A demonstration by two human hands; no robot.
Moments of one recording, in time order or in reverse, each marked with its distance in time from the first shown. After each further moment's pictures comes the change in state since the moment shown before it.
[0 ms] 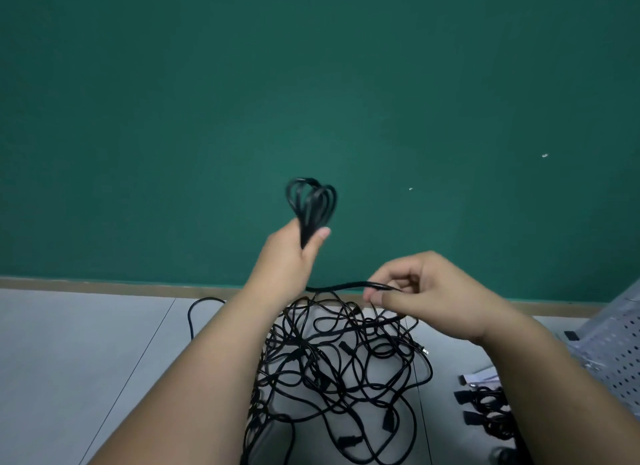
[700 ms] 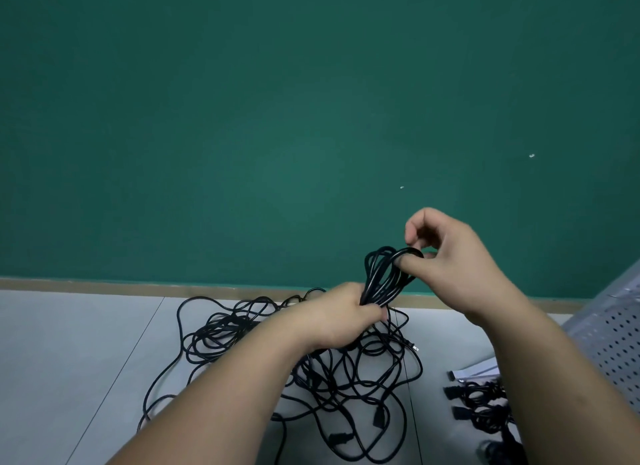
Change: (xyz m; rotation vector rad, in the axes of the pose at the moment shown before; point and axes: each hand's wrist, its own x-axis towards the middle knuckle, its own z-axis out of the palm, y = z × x) left_hand -0.043 0.034 0.052 -0.106 -0.745 -0.086; right_hand 0.002 -0.005 -0.020 -0.122 0.532 -0.043
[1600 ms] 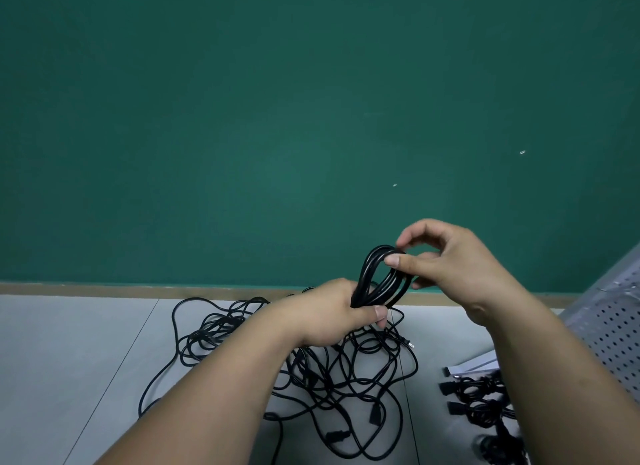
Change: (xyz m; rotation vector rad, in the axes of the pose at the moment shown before) left_hand -0.002 0.000 -0.010 0.052 -0.142 0.141; right_hand -0.002 0.016 -0.013 0.231 -0.091 0.199
